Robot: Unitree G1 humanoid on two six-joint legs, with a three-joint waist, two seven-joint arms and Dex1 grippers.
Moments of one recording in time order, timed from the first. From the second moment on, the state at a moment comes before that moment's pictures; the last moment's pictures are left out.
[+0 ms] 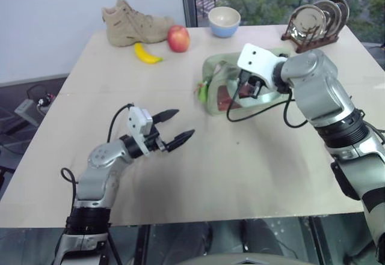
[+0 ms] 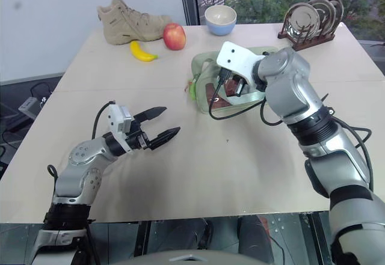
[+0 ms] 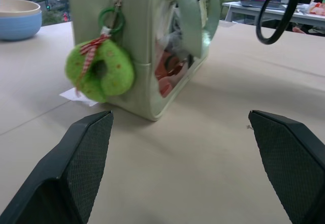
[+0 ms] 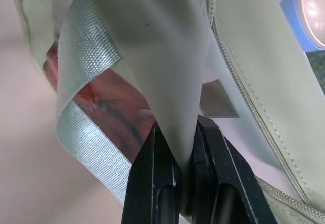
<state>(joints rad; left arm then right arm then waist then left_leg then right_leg) -0.19 0.51 0.09 -0.07 -0.47 0.13 -0.93 -1.05 -0.53 0.43 0.00 -0.27 0.88 0.98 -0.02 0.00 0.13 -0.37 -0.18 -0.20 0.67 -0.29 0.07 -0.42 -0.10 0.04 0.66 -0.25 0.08</state>
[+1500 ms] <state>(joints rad) -0.19 0.47 0.16 -0.07 -0.52 0.14 -0.88 -1.02 -0.56 0.30 0.32 -0.13 0.22 0.99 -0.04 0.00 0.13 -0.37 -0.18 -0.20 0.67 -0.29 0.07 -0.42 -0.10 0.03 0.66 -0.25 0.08</state>
